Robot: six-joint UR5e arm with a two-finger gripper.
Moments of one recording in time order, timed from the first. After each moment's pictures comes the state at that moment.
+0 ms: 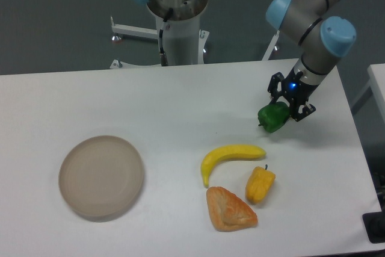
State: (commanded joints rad) arm 2.62 -1.99 -1.59 -1.23 1.34 1.71
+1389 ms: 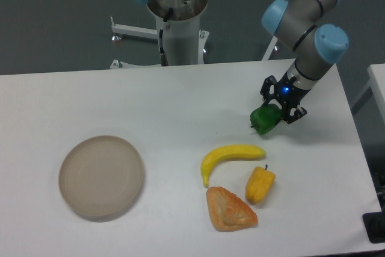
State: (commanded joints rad) arm 2.61 -2.00 -1.62 -1.21 1.34 1.70
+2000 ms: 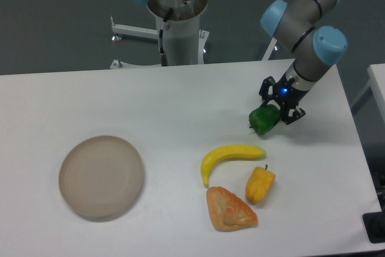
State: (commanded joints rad) arm 2.61 -2.00 -1.62 -1.21 1.34 1.70
